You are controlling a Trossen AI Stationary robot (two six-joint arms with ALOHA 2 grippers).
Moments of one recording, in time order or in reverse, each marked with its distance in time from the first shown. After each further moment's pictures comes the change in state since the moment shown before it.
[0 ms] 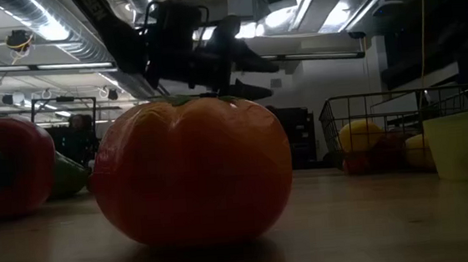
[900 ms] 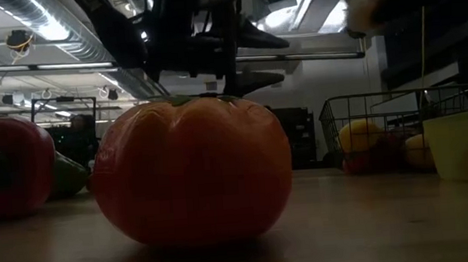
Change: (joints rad) left arm -0.111 0.000 0.000 0.058 0.011 -0.139; right arm -0.242 -0.014 0.002 0.414 0.190 -0.742
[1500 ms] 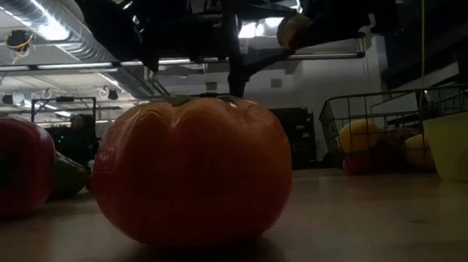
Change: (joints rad) left arm -0.100 -0.002 0.002 0.077 -0.032 -0.062; right arm -0.222 0.169 -0.003 0.379 -0.008 -0.353
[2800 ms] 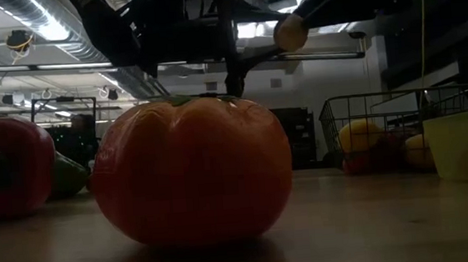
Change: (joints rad) left arm 0.013 0.001 -0.033 0.085 0.045 -0.157; right arm 0.001 -0.067 0.000 -0.041 -0.051 0.016
